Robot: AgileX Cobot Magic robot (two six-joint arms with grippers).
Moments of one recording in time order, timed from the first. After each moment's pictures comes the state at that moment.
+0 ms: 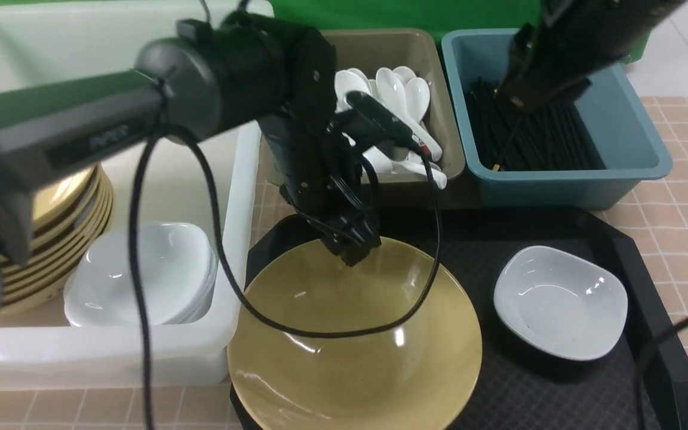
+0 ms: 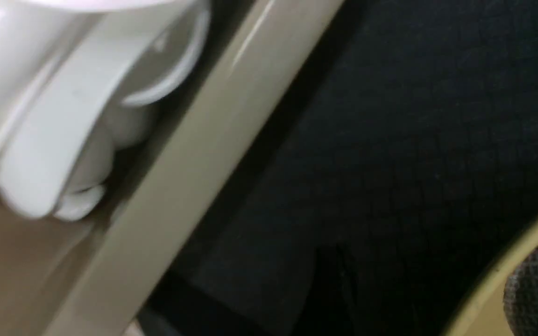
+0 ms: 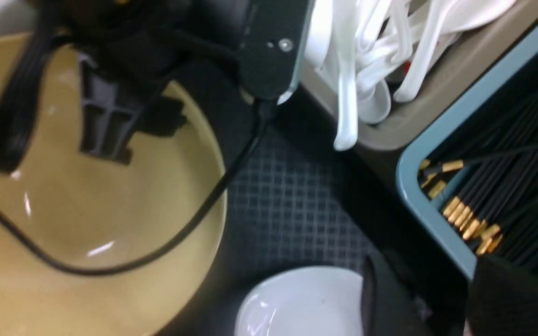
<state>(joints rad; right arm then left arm) 0.48 1.59 -1.75 0.00 1.26 -0.35 -0.56 1.98 -1.60 -0.07 1.03 0.43</state>
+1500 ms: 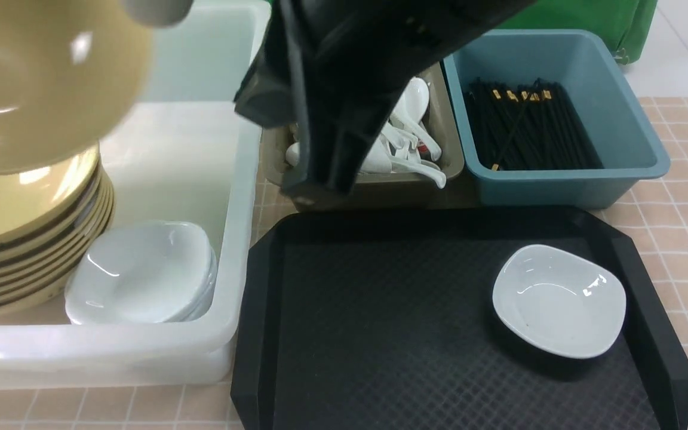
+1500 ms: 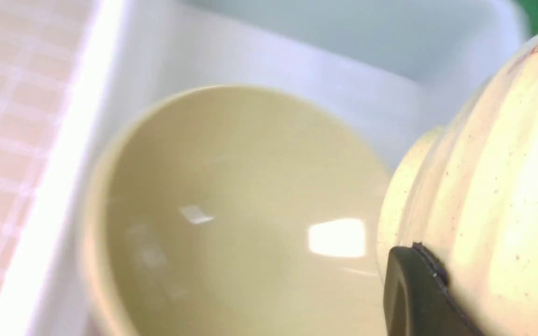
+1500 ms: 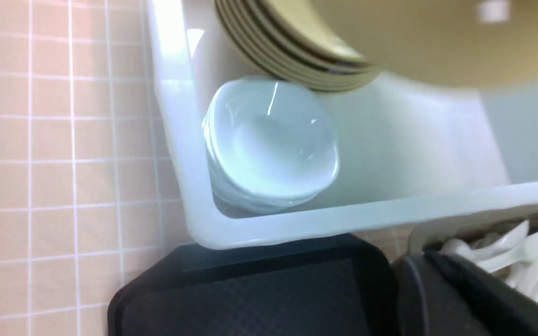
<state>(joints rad) 0.95 1.63 -1.94 0.01 1.13 -0.50 0.61 1.29 -1.47 -0.49 1.16 0.27</state>
